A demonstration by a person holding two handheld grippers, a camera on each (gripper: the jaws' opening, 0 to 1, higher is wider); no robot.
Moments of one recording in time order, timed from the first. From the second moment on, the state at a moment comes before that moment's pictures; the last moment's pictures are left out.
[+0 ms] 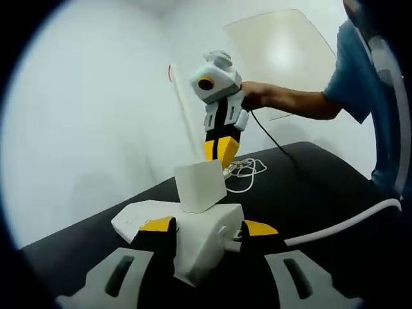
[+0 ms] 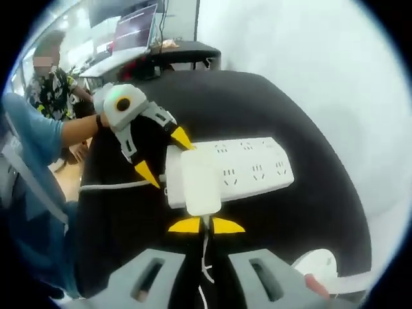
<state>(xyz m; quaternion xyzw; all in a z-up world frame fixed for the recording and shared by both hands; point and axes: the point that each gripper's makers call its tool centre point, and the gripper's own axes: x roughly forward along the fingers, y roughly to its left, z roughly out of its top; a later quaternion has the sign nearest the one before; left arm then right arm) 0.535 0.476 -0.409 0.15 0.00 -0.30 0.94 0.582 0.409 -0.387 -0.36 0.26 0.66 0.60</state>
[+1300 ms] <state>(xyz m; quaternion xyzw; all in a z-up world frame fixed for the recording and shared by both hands) 0.535 0.473 -0.410 0.14 -0.01 -0.31 0.94 0.580 0.408 -0.383 -0.35 0.27 0.66 0.60</state>
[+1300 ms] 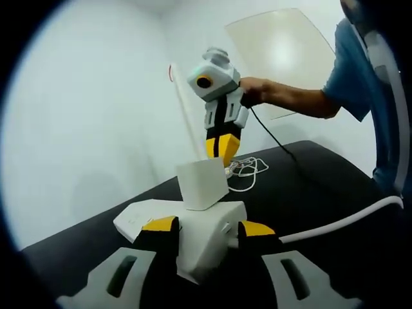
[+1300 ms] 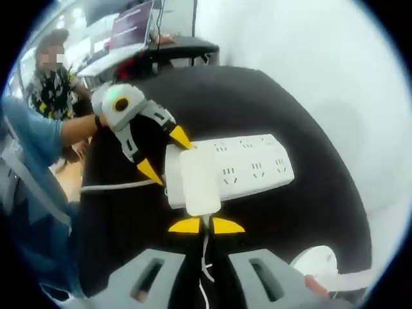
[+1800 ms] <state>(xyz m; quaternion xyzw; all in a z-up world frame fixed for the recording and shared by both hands) 0.535 0.476 -0.410 0.15 -0.01 -0.30 0.94 0.585 0.404 -0.399 -0.35 0.24 0.66 0.62</state>
